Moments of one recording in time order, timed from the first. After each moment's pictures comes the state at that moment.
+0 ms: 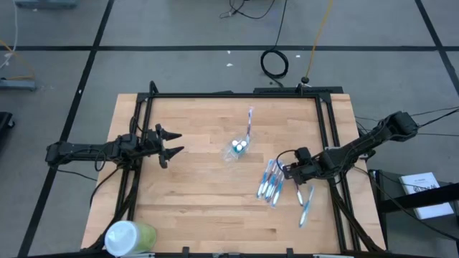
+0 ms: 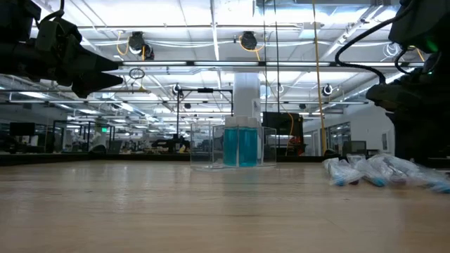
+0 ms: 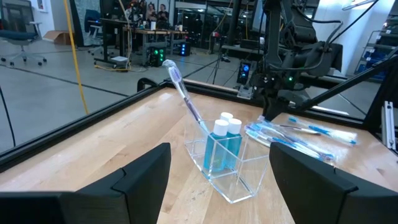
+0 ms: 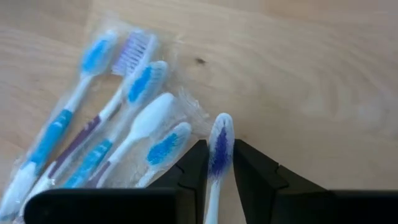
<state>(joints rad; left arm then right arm) 0.04 0.20 0.02 0.16 -0.18 -0.14 0.39 1.14 0.44 -0.58 0.31 1.66</state>
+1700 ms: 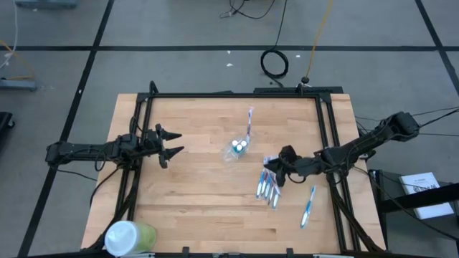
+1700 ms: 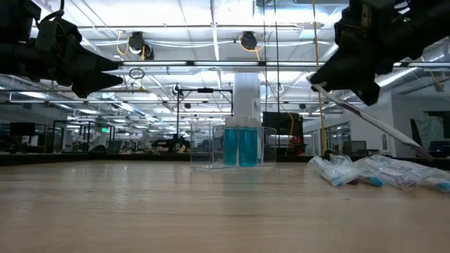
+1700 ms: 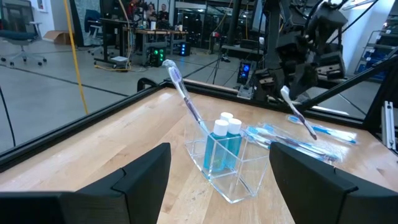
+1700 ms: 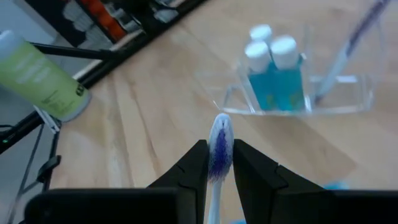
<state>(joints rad) 0.04 0.20 0.02 0.16 -0.18 -0.14 0.36 1.10 0.44 0.18 0.48 0.81</state>
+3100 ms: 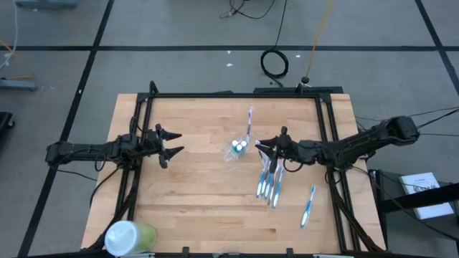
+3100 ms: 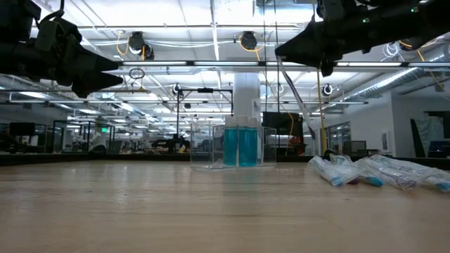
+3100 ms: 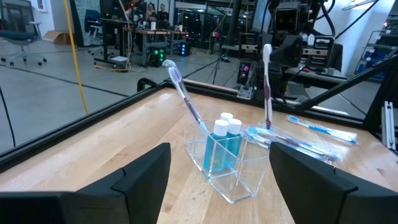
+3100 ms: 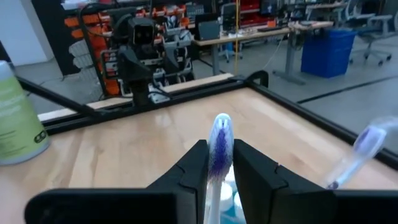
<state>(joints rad) 0.04 0.20 0.02 0.16 -0.18 -0.14 0.16 1.18 0.44 0.63 0.47 0.19</state>
